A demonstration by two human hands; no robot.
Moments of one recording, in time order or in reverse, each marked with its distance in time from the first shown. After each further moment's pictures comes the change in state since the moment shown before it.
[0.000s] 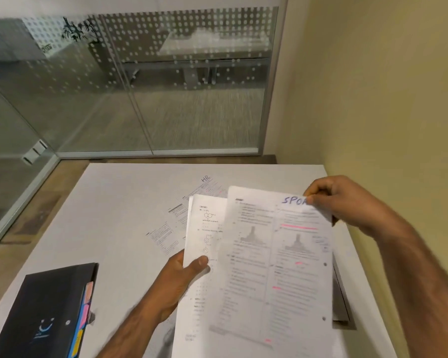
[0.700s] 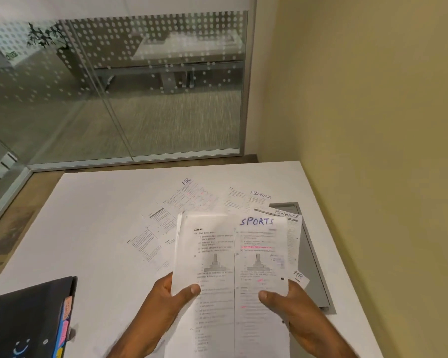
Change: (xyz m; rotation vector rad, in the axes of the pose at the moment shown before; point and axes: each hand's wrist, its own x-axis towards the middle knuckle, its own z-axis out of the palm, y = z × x) left_hand -0.027 -0.030 0.017 0.066 -0.042 0.015; right_hand -0.111 0.115 0.156 0.837 -0.149 0.288
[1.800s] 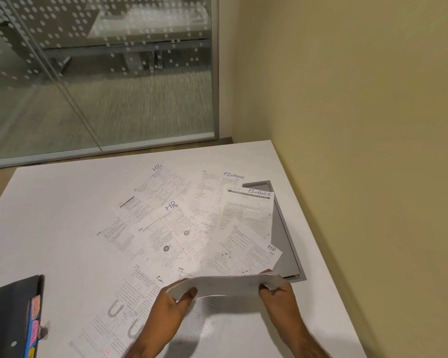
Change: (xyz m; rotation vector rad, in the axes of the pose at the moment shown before) left_hand 0.005 -0.066 0.056 0.257 0.067 -0.001; right_hand -0.008 0.073 -0.027 -0.190 0.477 -0.237
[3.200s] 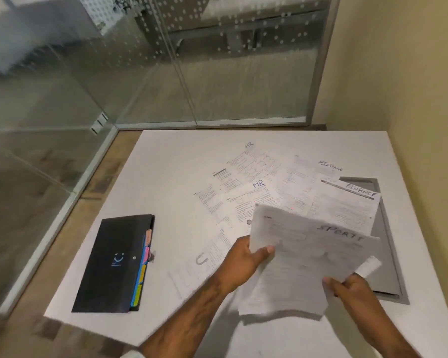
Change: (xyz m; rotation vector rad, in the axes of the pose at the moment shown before) left_hand 0.007 0.030 -0.036 -0.060 -0.018 0.024; right_hand 0.017 -0.014 0.015 -0.131 -0.256 0.148
